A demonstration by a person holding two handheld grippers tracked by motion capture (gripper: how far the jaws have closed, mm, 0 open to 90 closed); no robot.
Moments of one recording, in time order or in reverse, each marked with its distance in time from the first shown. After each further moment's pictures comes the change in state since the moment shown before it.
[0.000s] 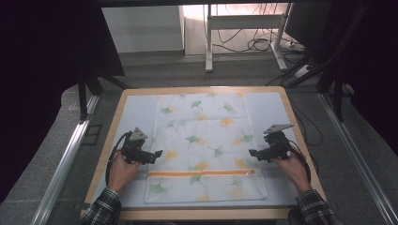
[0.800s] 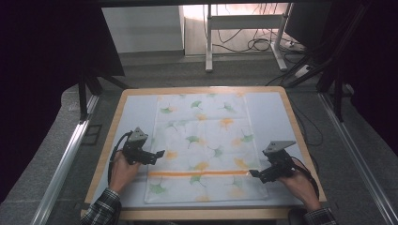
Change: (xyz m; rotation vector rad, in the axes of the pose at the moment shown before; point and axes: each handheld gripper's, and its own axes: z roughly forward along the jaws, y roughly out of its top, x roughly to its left) left arm -0.006 0.002 0.001 -0.047 -0.059 0.056; right arm 0.040 -0.031 -0.024 0.009 0.115 -0.150
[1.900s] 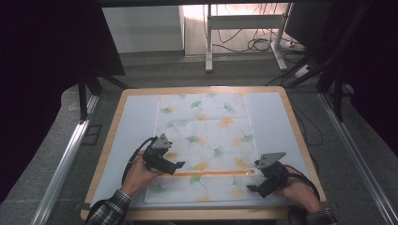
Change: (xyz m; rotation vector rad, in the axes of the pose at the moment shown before) left arm -0.065 0.030 0.023 0.062 -0.174 0.143; right arm 0.019 -0.018 0.017 0.057 0.111 -0.206
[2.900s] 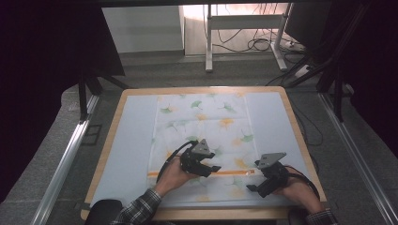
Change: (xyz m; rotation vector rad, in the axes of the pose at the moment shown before) left arm -0.070 0.065 0.066 -0.016 -0.218 0.127; right arm 0.001 -0.001 0.000 -0.010 -0.006 0.012
